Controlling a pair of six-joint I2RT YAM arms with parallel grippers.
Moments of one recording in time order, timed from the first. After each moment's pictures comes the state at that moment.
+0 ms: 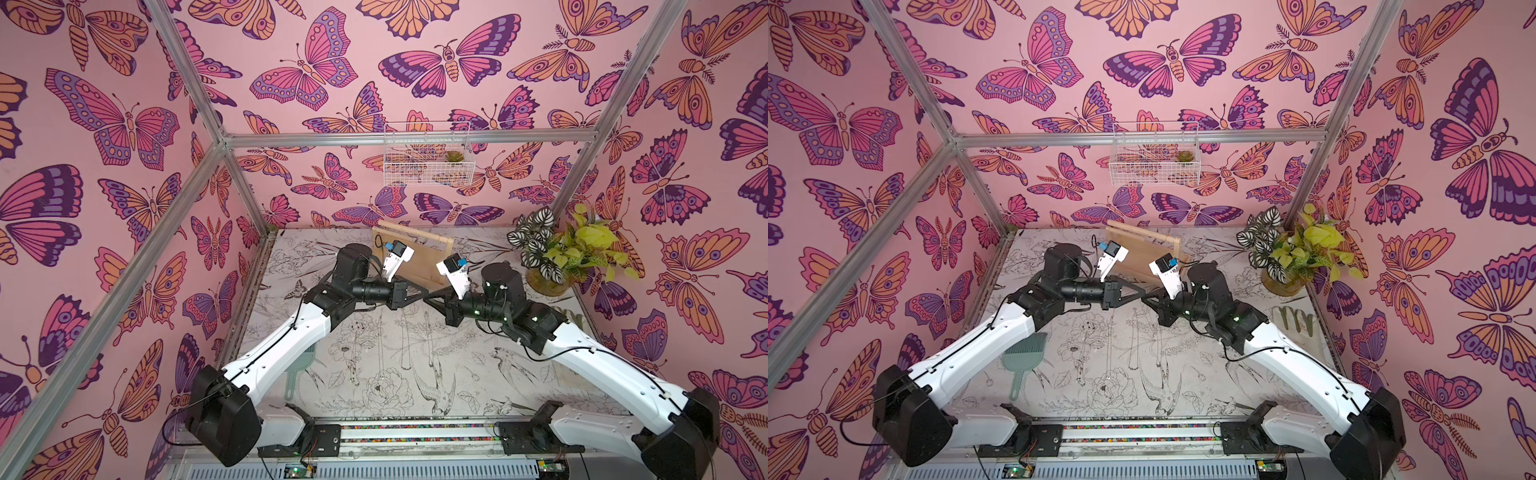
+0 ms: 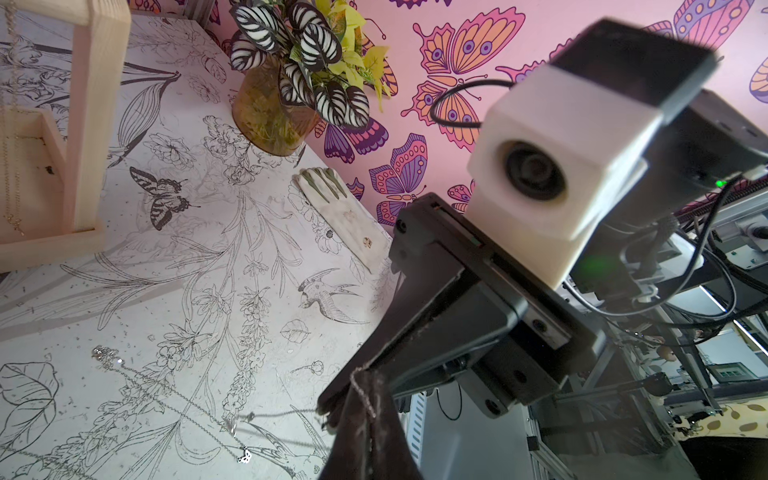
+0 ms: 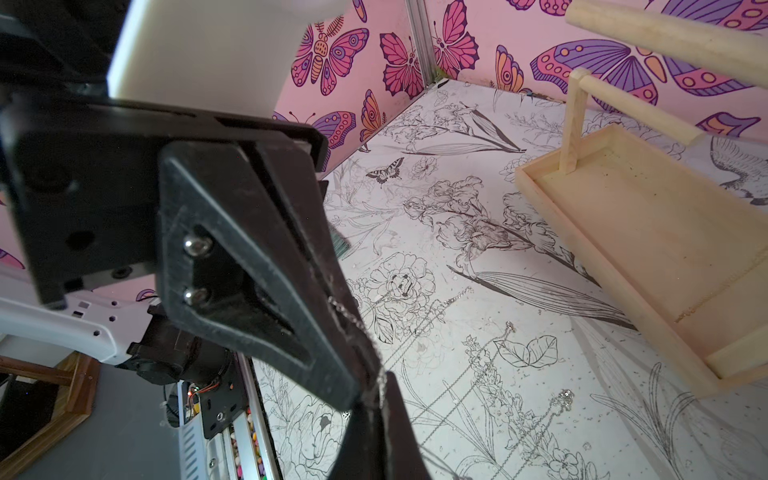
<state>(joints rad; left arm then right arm) -0.56 1.34 1.11 -0.19 0.86 -0.41 0.68 1.15 0.98 -0.23 -0.40 0.23</state>
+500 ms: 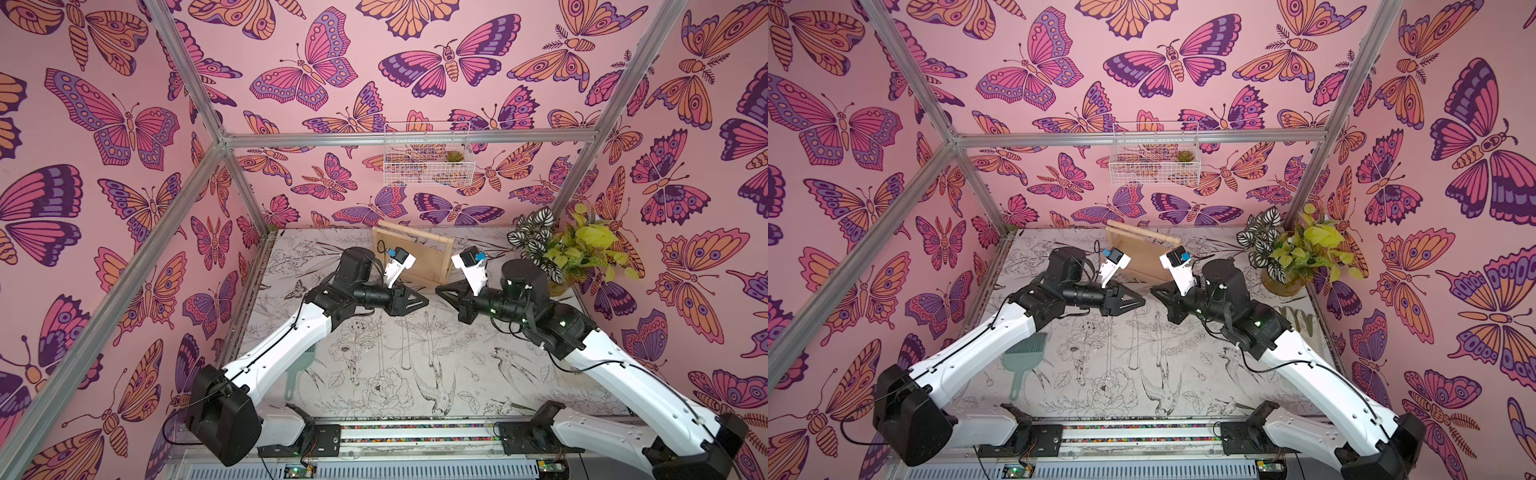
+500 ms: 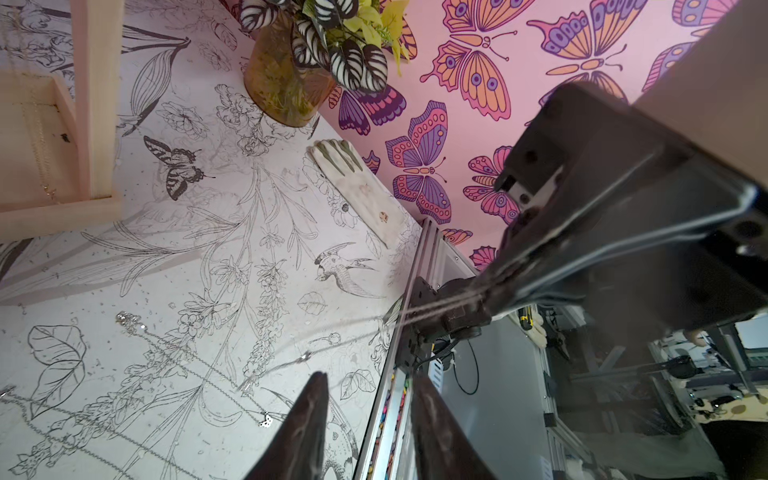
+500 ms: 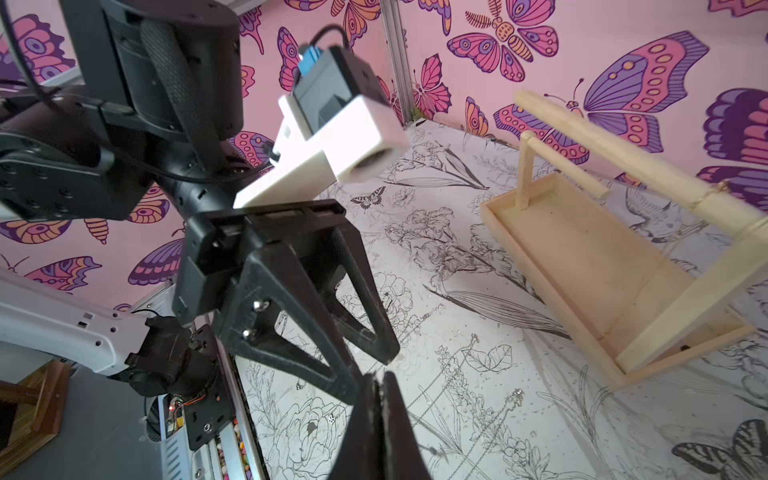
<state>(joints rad) -0.57 1.34 1.11 -0.31 0.84 -0.30 0.68 1.05 1.10 -0.40 -0.31 0.17</state>
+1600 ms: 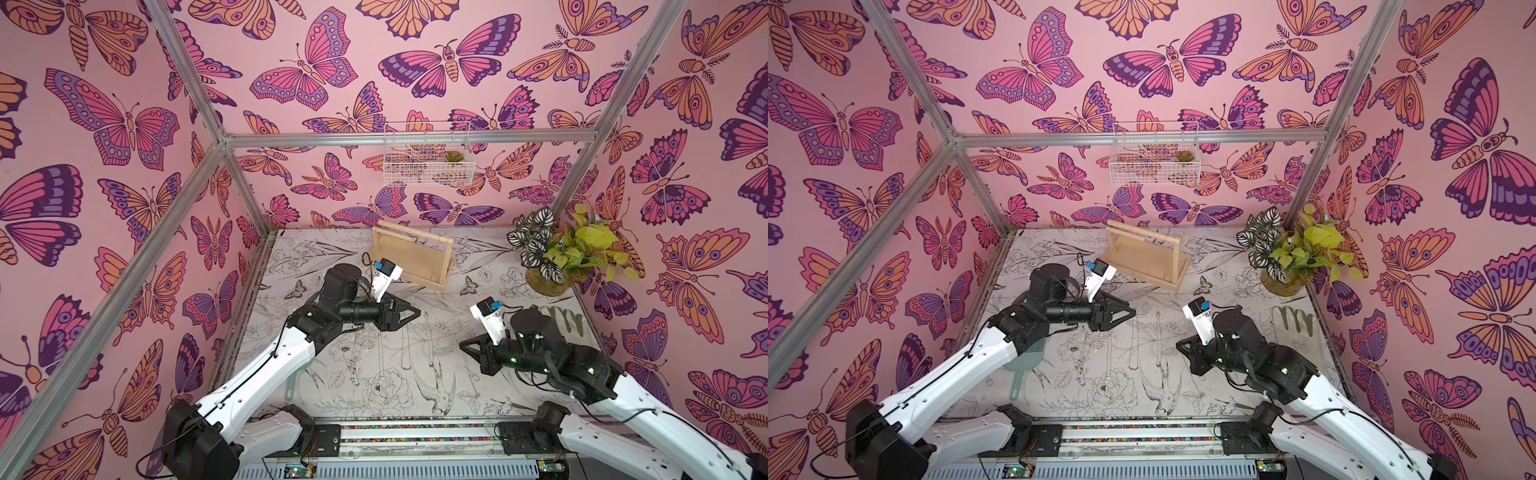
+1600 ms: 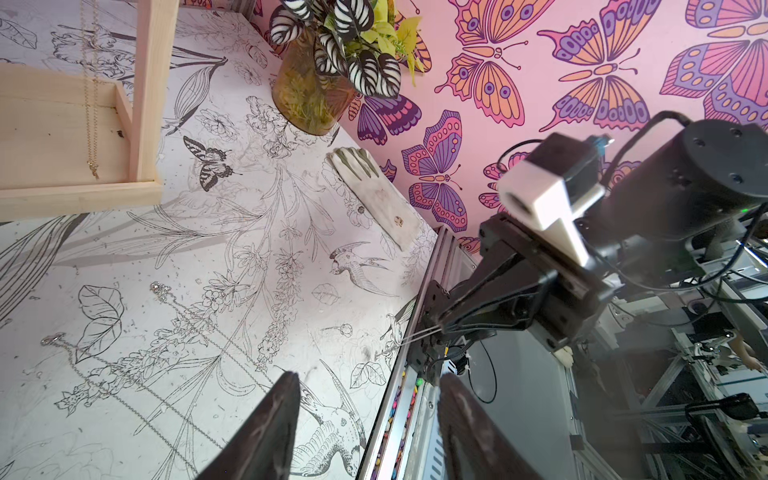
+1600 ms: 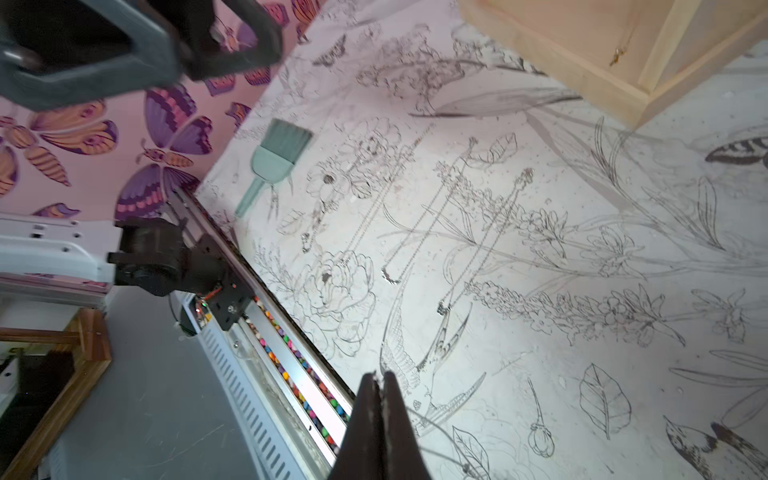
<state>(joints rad) -0.58 1.14 0.95 -0.27 0.73 -0.35 0.81 0.78 0.80 -0.71 -0.19 0.43</state>
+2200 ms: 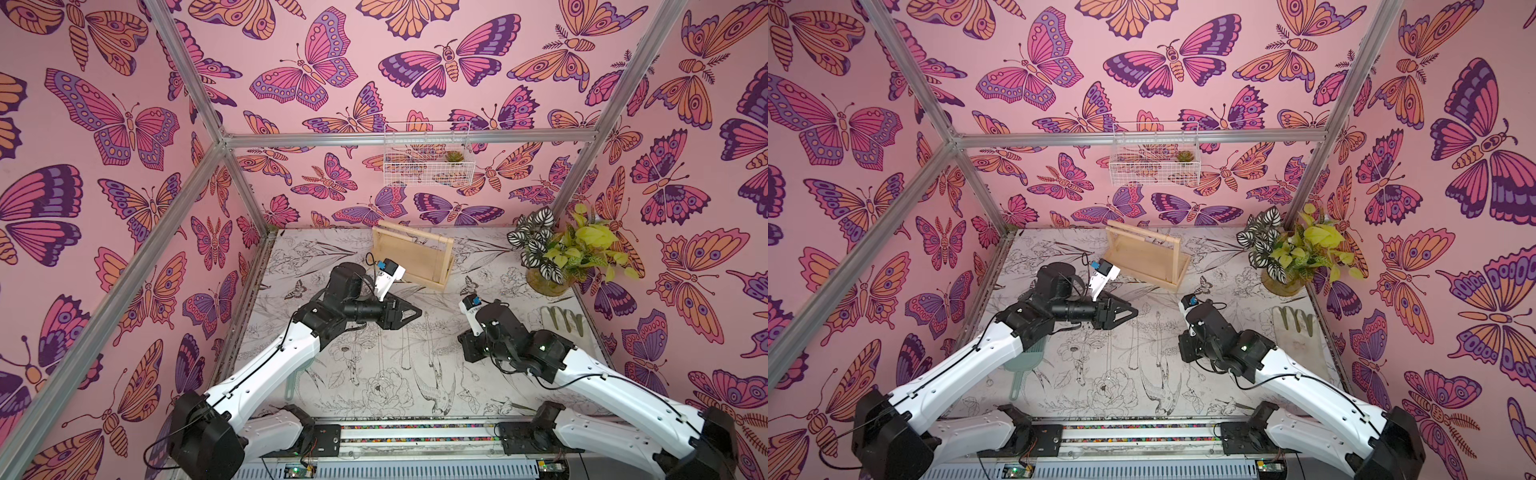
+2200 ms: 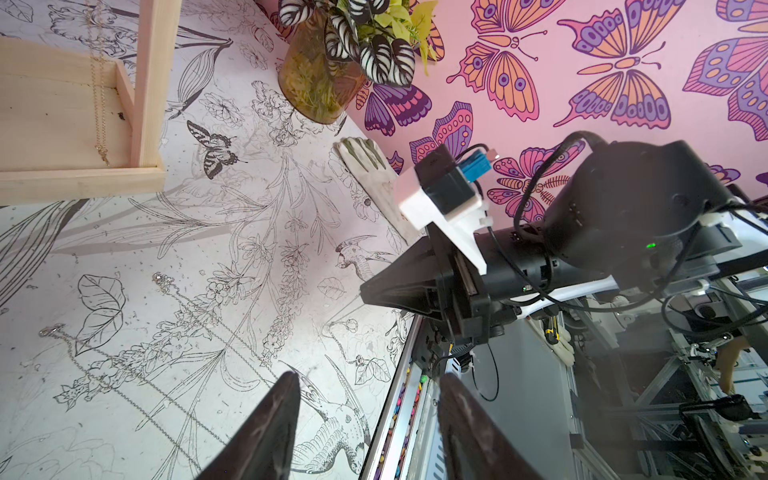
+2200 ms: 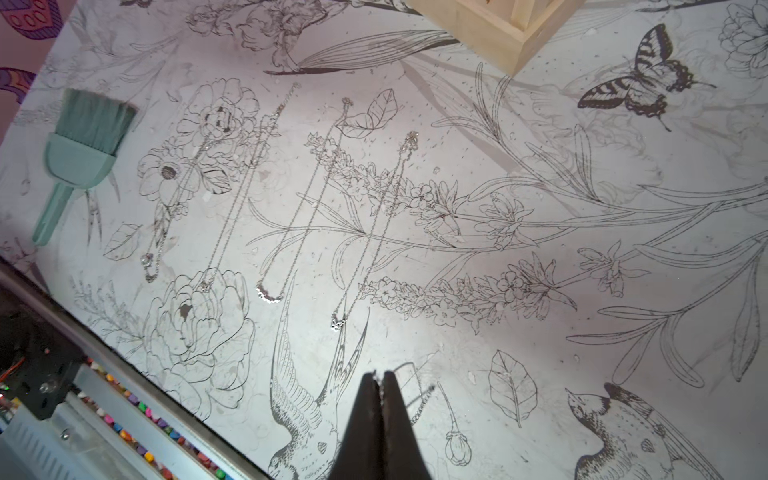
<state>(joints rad) -0.58 1.20 0.96 -0.27 0.73 -0.34 0.78 1.01 0.76 -0.62 0.06 0.43</state>
